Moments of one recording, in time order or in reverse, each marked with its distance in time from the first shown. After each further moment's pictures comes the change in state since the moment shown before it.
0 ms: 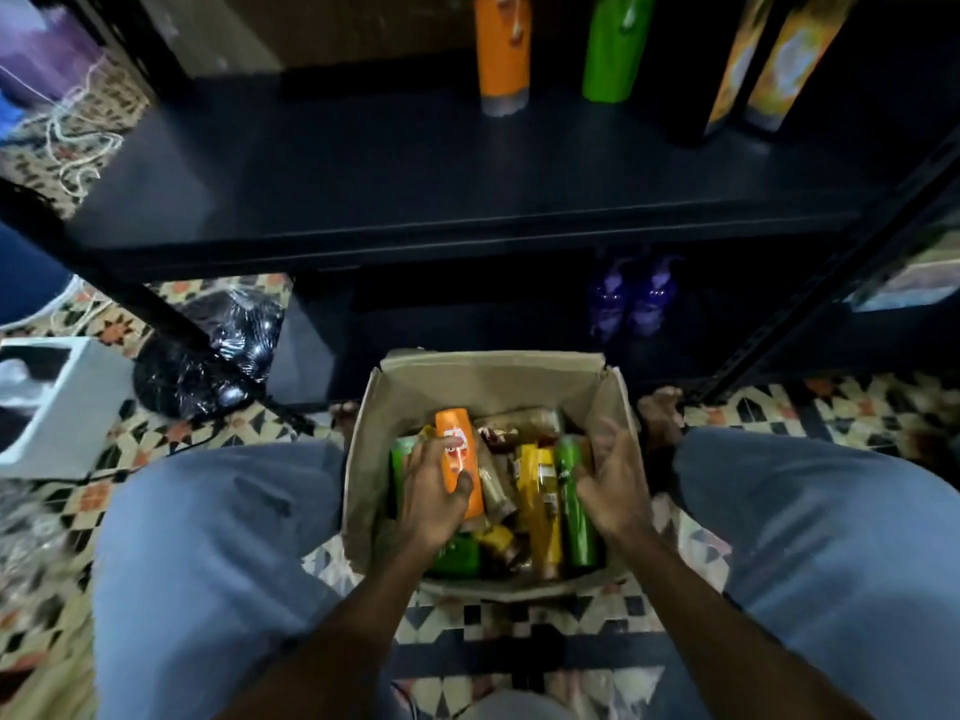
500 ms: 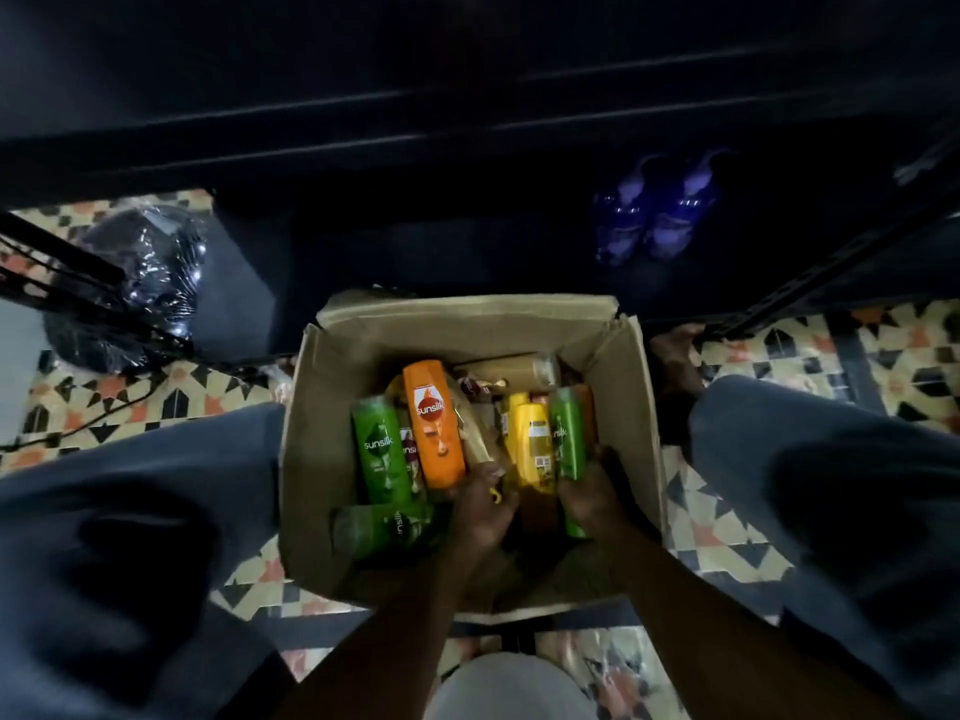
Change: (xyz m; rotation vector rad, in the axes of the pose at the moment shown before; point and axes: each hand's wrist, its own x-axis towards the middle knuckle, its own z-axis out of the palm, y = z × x) left_hand 0.016 -0.045 0.139 -0.136 -0.419 -0.470; right_hand 0.055 0.085 0.060 -0.051 -0.270 0.536
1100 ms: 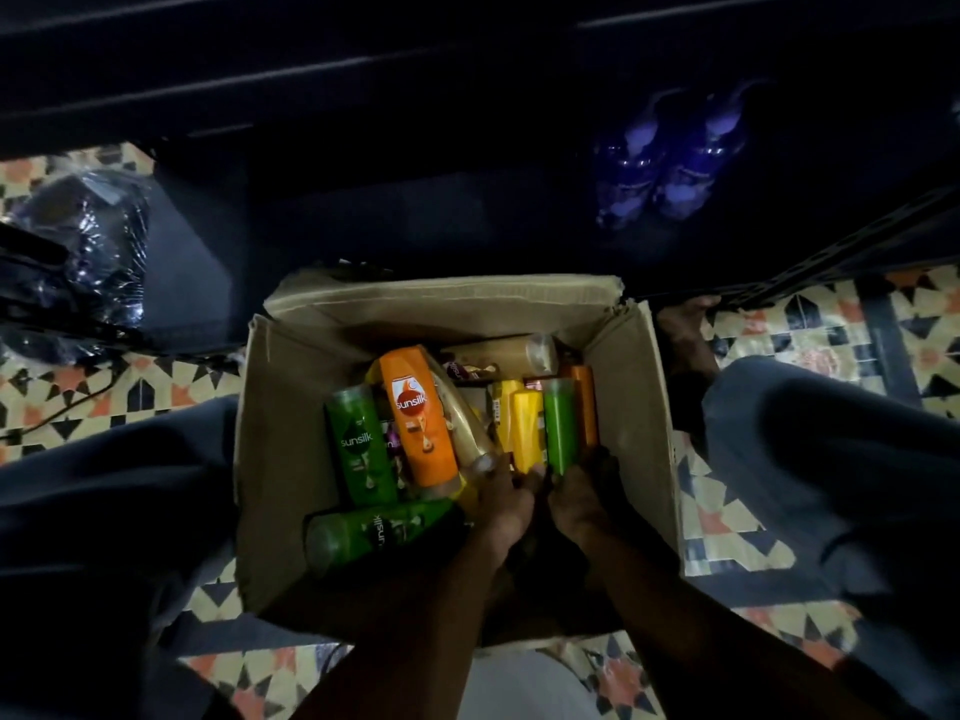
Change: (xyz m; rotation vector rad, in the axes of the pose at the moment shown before) left_hand 0.059 -0.030 0.067 -0.256 -0.082 -0.261; right_hand 0.032 0.014 0.024 0.065 -0.093 0.116
